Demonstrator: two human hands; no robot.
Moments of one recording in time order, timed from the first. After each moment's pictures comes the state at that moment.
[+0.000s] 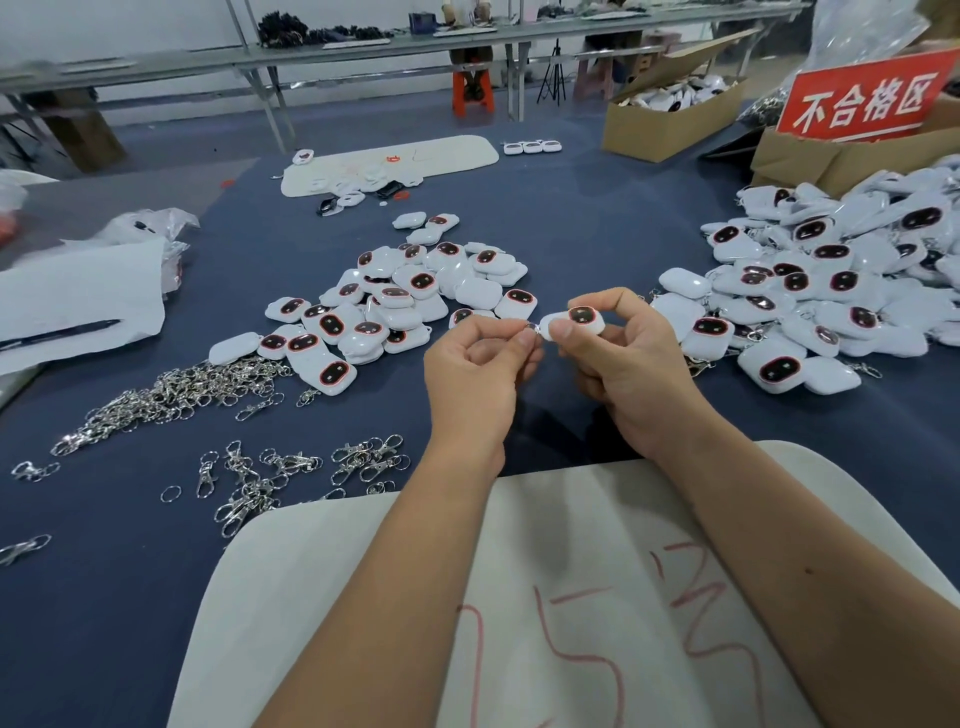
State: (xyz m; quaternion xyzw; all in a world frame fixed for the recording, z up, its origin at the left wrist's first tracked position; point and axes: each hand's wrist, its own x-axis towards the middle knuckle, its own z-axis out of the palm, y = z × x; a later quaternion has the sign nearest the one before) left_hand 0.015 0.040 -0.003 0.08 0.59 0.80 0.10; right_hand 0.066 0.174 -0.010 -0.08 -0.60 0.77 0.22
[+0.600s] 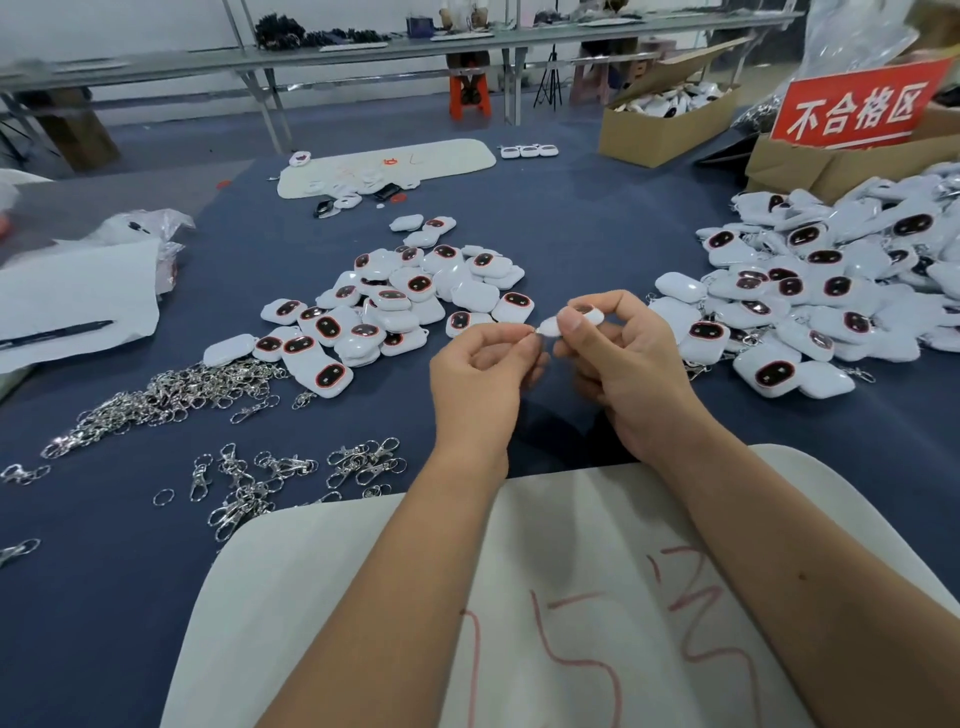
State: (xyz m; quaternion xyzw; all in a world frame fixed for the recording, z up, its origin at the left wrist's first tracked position) left_hand 0.018 0.043 -0.004 0.07 0.61 0.78 0.10; right_hand 0.066 0.174 -0.012 -0.07 -0.60 0.77 0.23
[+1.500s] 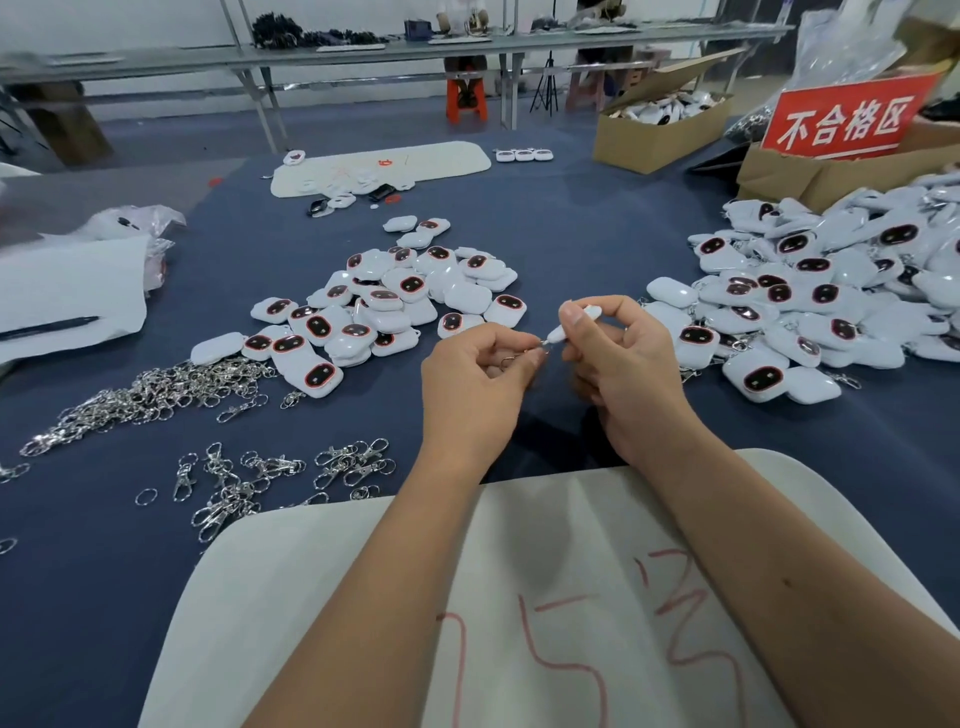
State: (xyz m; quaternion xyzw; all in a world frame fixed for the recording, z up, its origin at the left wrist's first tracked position) left_hand 0.017 0.036 -0.004 0.20 0.75 0.64 0.02; right_hand 0.063 0.176 -0.014 -0.11 -0.59 0.76 0.27
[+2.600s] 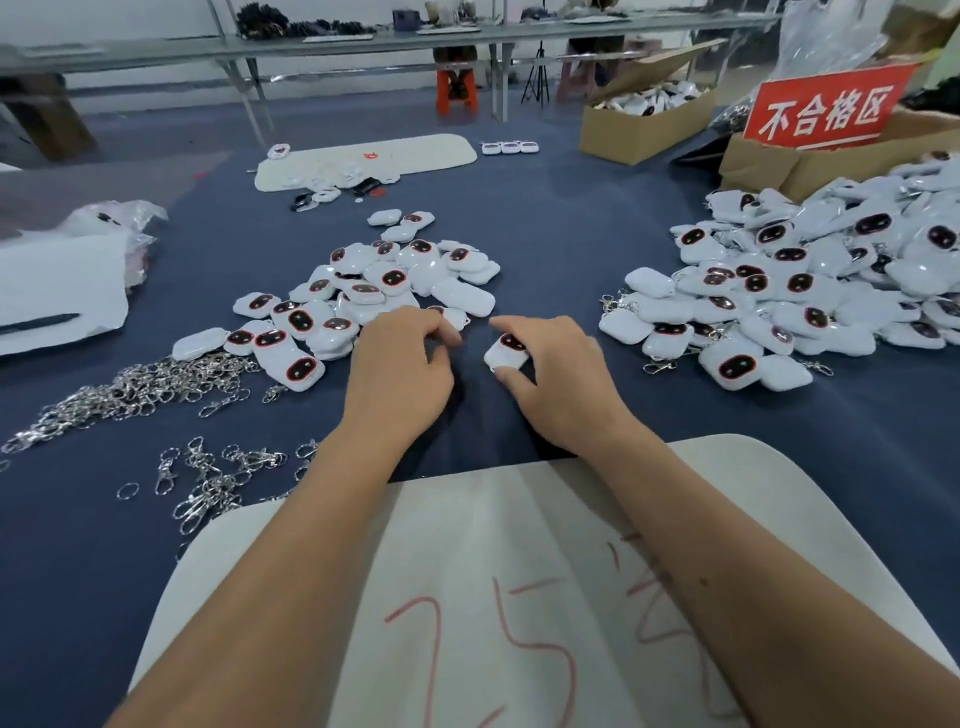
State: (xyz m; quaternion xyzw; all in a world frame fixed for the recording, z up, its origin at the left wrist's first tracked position) left_hand -0.022 0.005 0.001 0.27 0.88 0.37 -0.09; right_hand 0.058 0.161 -0.017 -0.09 -0.95 0.23 0.18
